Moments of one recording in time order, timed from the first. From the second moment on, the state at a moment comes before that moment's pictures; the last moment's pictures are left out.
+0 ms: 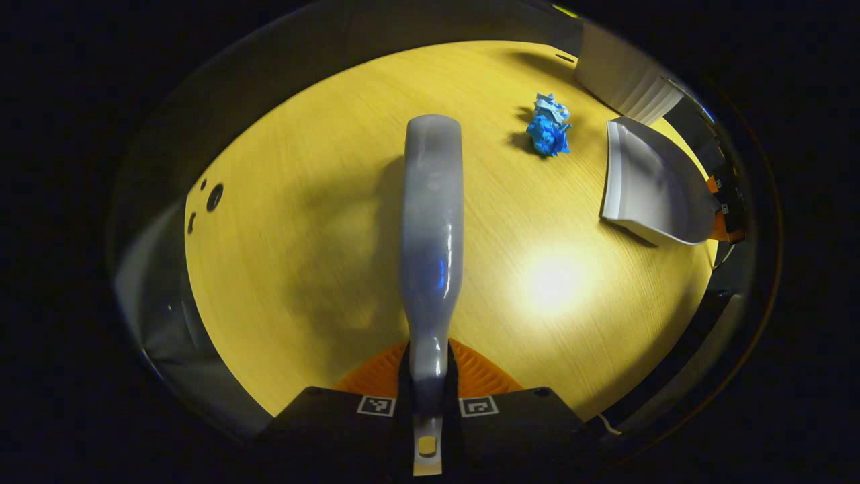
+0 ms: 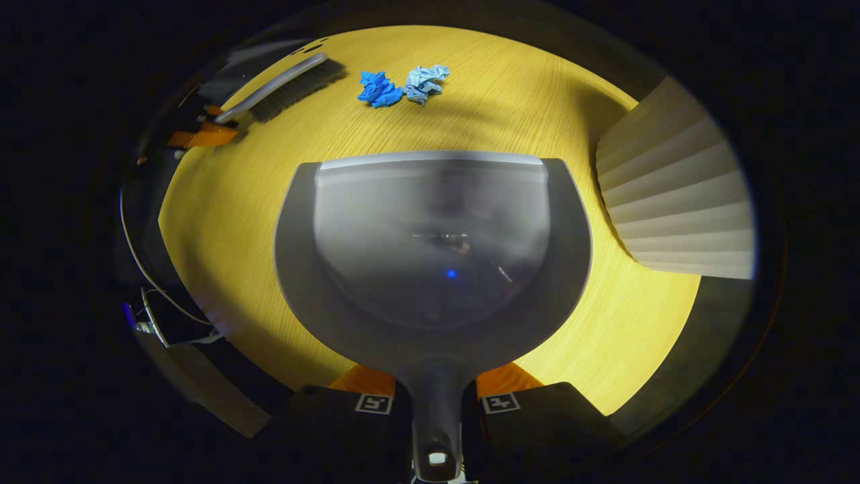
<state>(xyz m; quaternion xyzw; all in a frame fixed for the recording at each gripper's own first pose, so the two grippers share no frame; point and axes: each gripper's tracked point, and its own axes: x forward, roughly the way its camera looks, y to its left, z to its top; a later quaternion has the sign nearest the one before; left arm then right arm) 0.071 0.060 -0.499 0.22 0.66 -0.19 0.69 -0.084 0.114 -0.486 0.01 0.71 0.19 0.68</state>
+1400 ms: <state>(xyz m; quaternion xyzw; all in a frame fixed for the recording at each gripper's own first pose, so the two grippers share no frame) 0.064 -0.097 -0.507 0.17 0.68 -0.40 0.59 -0.079 0.110 -0.482 -0.02 0.72 0.19 0.67</state>
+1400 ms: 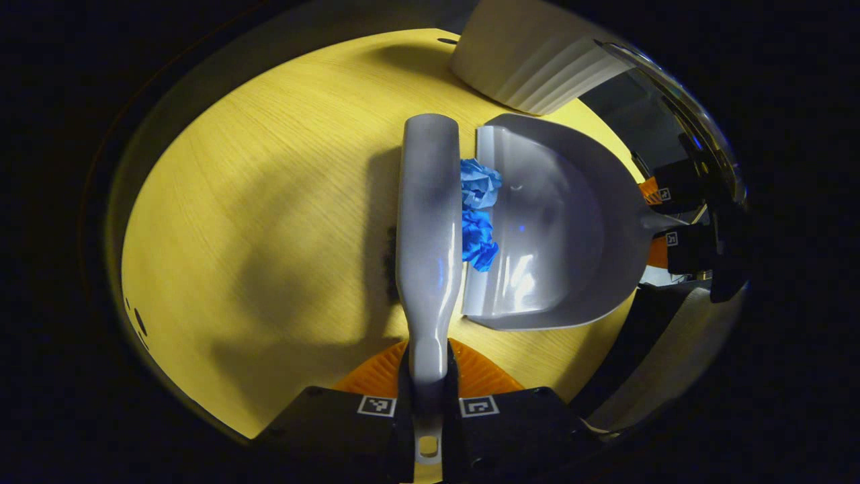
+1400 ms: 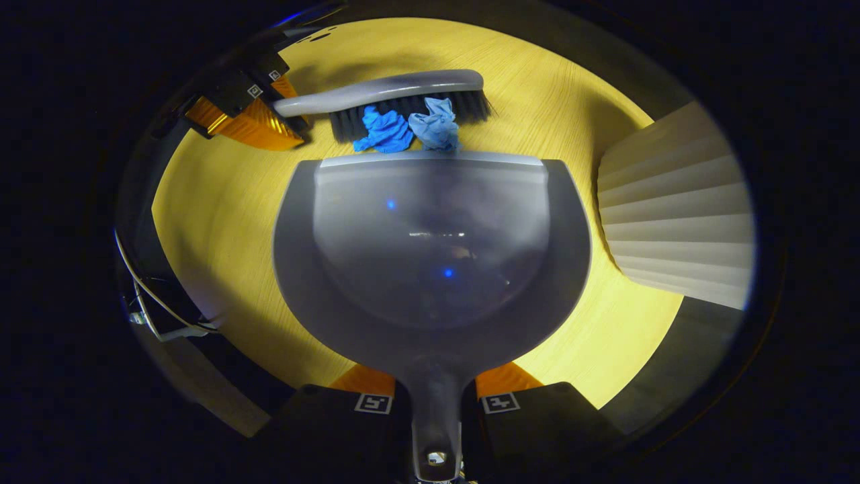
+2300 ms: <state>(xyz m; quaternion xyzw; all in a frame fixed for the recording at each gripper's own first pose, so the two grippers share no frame) 0.052 -0.103 -0.498 0.14 0.68 -0.37 0.62 -0.081 0.118 -0.501 0.01 0.63 0.18 0.75</state>
